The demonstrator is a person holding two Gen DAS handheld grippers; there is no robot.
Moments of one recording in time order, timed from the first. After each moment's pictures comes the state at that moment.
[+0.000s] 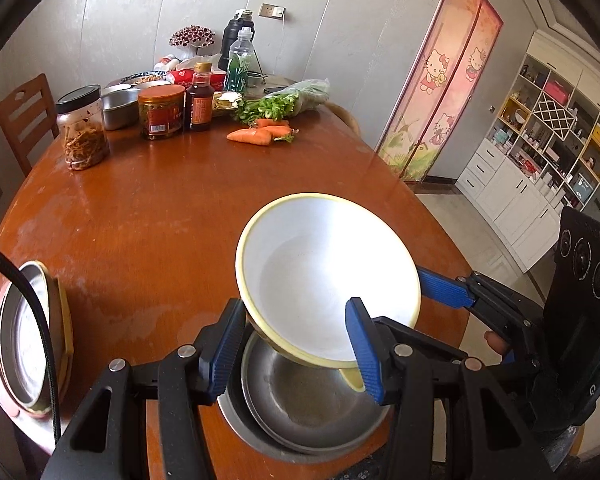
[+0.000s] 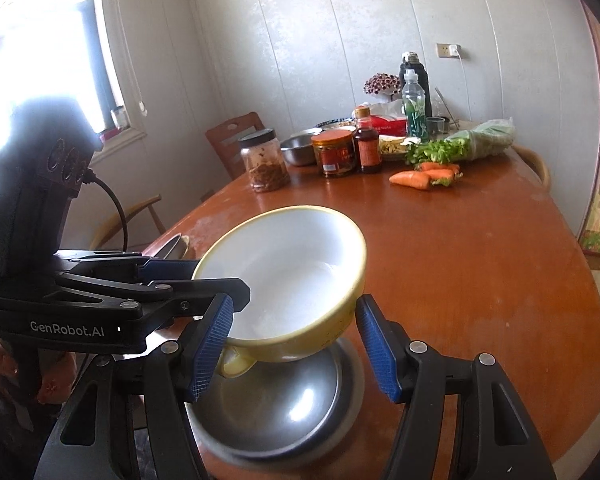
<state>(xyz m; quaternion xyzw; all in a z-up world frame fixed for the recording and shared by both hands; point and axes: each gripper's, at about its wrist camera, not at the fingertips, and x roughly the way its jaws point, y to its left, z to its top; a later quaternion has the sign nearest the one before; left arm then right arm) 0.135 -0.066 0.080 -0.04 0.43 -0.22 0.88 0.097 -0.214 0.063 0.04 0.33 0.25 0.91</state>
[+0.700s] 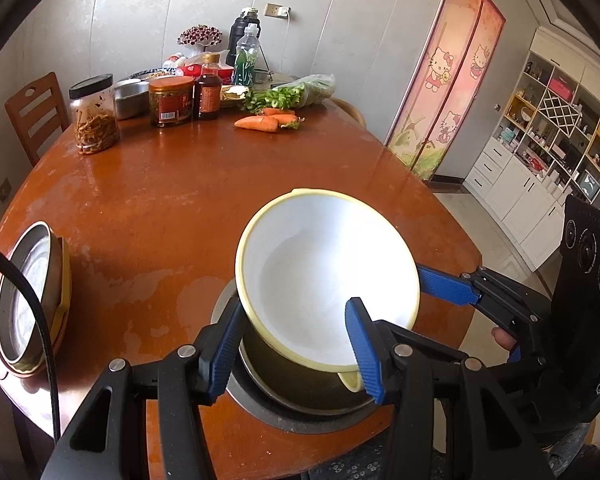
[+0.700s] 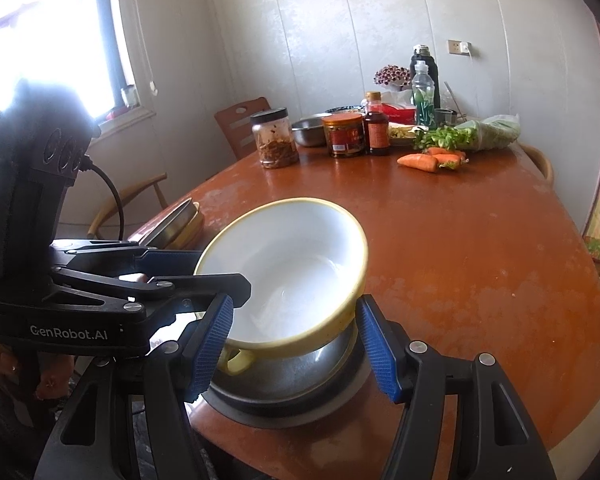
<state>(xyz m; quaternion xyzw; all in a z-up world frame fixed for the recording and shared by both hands) 0.106 -0.064 0.056 -0.04 0.43 -0.20 0.88 0.067 -0.206 0.041 0.02 0.34 0.26 0.90</state>
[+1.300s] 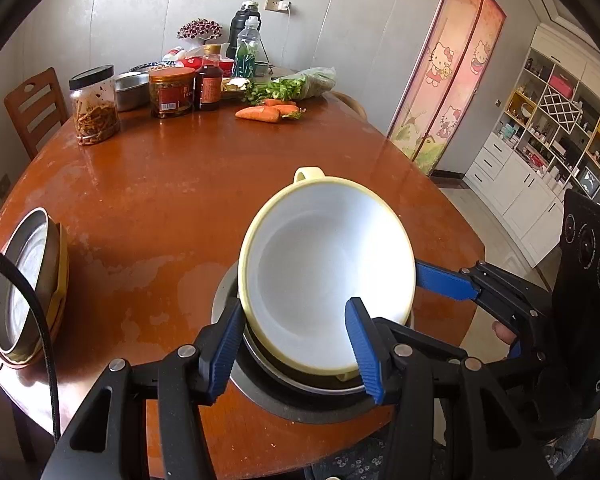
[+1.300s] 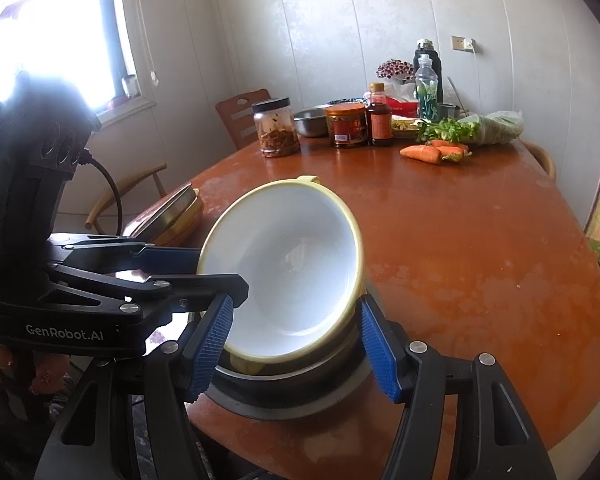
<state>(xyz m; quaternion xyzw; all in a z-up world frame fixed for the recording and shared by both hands) 0.104 -0.060 0.044 -0.04 0.43 -0.20 0.88 0.066 -0.201 0.031 0.01 0.35 0.26 0.90</state>
